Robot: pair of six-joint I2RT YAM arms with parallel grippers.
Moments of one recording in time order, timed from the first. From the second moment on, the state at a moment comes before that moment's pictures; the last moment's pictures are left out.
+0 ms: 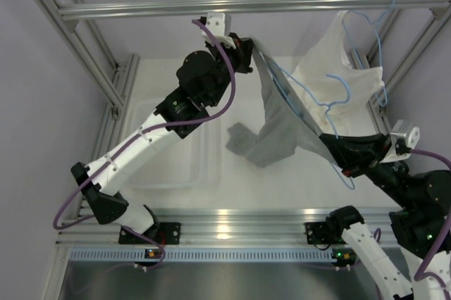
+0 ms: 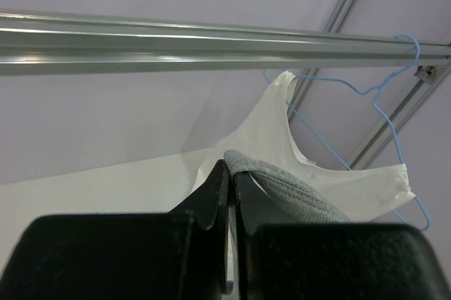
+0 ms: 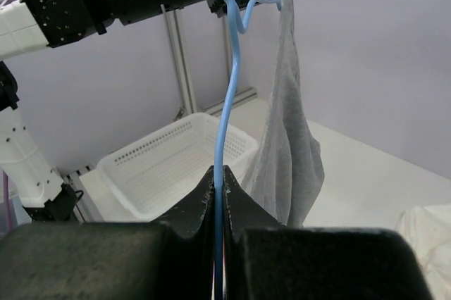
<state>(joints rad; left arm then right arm) -0.88 1.50 1.71 0.03 -0.41 -0.22 0.31 0.35 1.01 -0.35 -0.51 0.23</state>
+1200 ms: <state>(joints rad) -0.75 1.53 1.74 -0.15 -0.29 -0.35 0.31 0.37 1.05 -0.38 -0.64 0.11</state>
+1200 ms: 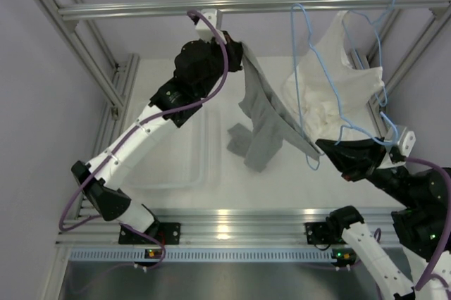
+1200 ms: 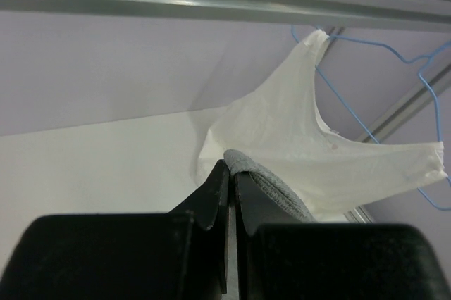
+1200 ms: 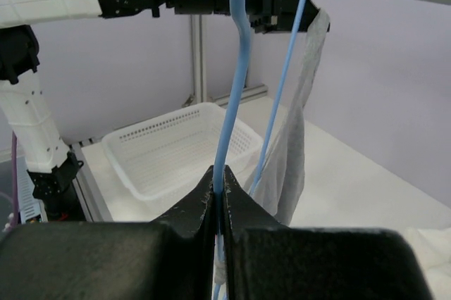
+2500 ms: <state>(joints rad) -0.84 1.28 1.30 -0.27 -0.33 -0.37 0.31 0.67 1.22 -0.38 -0.26 0.24</state>
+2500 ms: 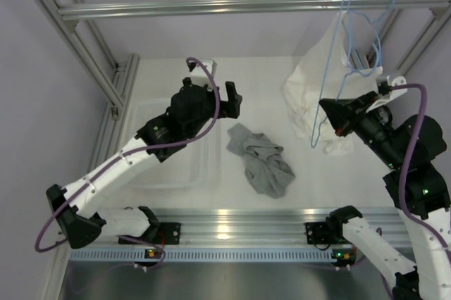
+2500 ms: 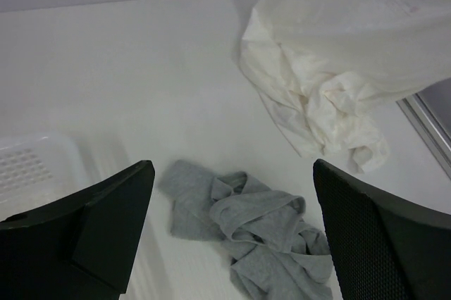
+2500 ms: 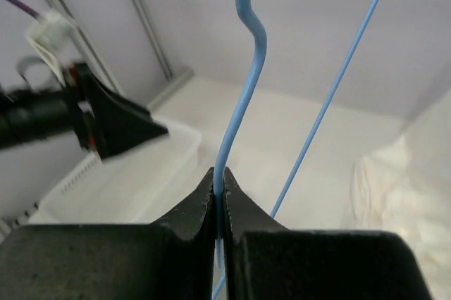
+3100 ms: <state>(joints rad) -0.83 1.10 1.33 -0.55 -0.54 -0.37 0.31 0.82 1.39 -0.95 -0.38 0.16</state>
